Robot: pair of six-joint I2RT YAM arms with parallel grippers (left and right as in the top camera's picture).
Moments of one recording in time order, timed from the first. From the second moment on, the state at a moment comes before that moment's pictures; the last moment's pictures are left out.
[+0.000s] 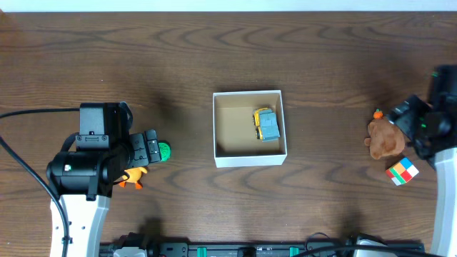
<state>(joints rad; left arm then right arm) -0.02 1.04 1.10 -1.18 -0.04 -0.20 -0.26 1.28 1.37 -1.29 0.24 0.68</state>
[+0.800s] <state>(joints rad) -0.02 1.04 1.10 -1.18 -0.04 -0.20 -0.44 1.36 0.98 -0.73 -0.07 0.16</state>
